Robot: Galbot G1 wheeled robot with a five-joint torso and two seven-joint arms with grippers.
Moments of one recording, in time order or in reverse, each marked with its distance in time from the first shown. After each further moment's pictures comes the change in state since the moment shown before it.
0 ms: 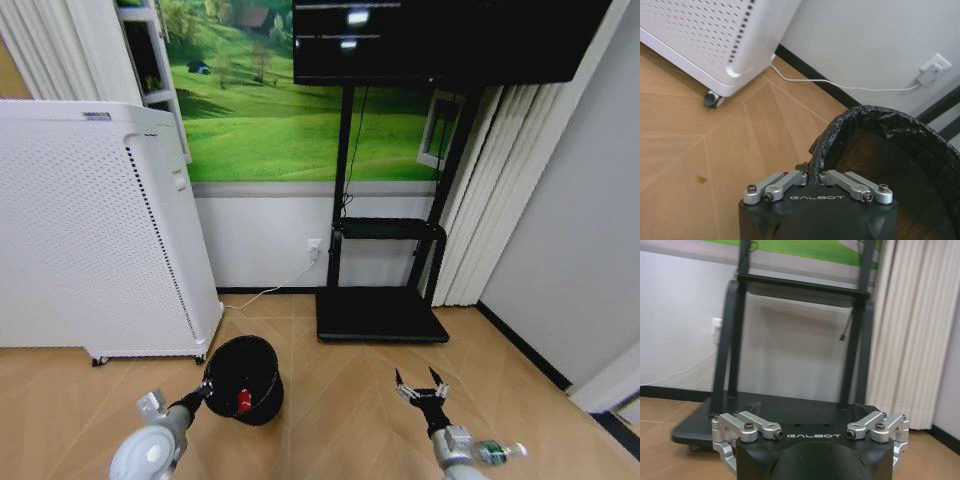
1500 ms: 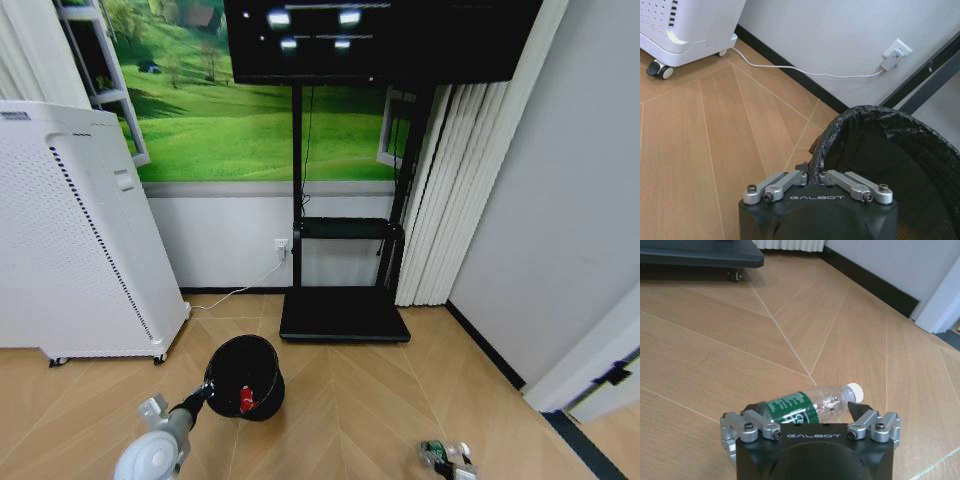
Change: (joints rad) left arm 0.012 -0.064 -0.005 0.030 0.089 -0.042 0.095; right arm 0.062 0.057 -0.027 -0.381 0.146 -0.294 0.291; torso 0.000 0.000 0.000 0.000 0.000
